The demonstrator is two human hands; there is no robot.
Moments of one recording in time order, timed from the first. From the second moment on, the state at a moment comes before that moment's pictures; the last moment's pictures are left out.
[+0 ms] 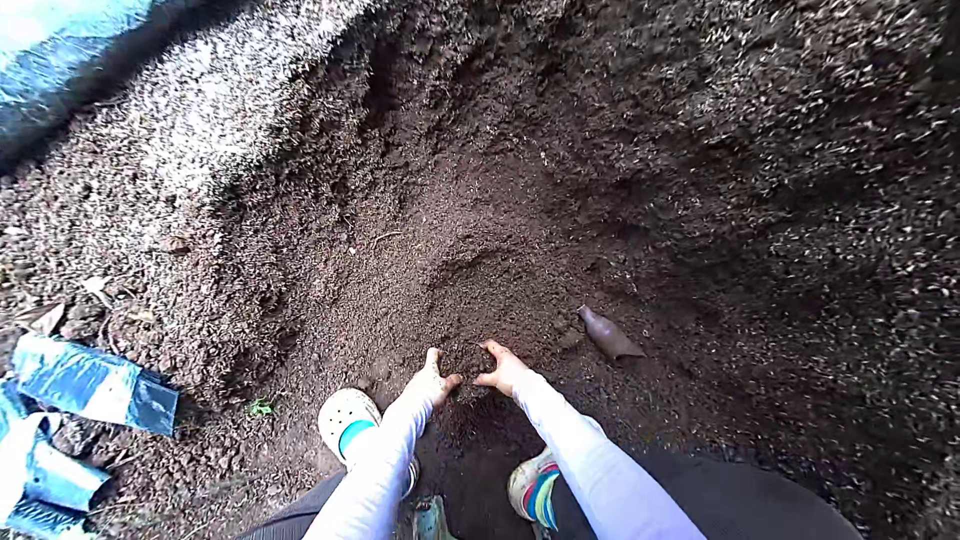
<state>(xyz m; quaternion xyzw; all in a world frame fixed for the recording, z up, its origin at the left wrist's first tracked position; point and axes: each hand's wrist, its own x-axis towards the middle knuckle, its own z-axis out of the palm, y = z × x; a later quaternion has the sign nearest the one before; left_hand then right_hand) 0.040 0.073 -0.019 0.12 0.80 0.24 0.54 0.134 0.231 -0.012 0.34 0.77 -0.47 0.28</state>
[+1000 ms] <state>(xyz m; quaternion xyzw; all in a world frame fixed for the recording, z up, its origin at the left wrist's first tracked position) 0.101 0.065 -0.004 -0.15 0.70 0.43 0.55 0.102 0.253 0.024 0.19 0.84 -0.34 0.38</state>
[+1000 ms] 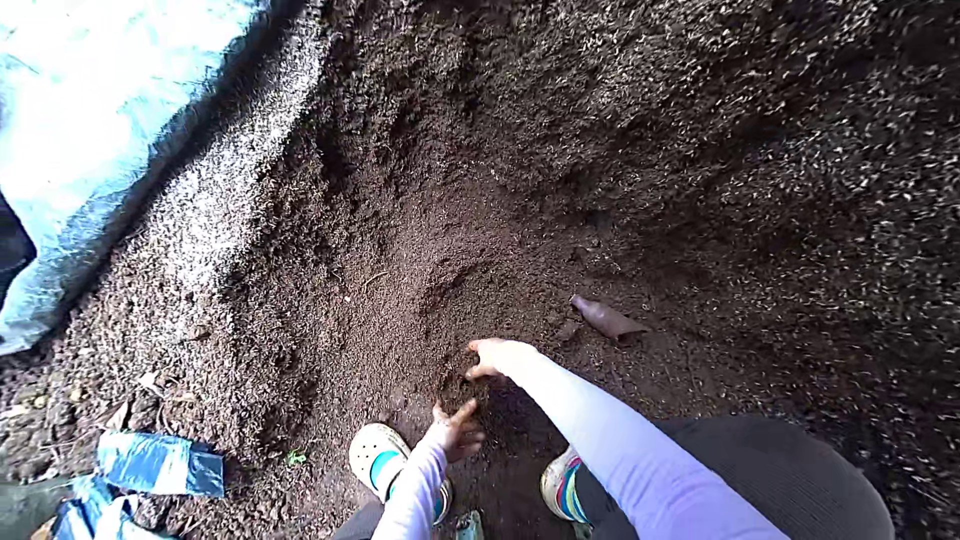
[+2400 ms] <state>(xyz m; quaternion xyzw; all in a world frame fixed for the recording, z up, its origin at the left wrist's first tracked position) 0.073 0.031 -0.023 0.01 0.83 0.41 0.38 0.133 0.218 0.016 0.32 0.57 -0.76 -0.06</state>
